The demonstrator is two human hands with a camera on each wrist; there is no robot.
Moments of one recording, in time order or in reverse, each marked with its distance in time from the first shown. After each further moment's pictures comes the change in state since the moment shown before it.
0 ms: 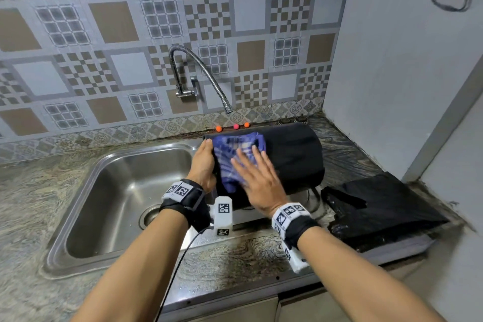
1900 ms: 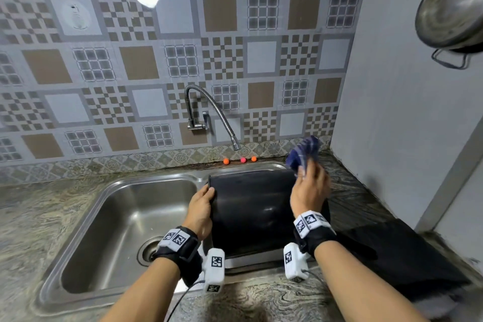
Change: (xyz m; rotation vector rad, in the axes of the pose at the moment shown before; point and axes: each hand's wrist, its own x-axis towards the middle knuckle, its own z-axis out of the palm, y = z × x) left_hand -0.005 -0.009 -0.020 0.003 -0.009 0.095; right_hand 0.048 0.084 -0.023 0.019 0.285 0.853
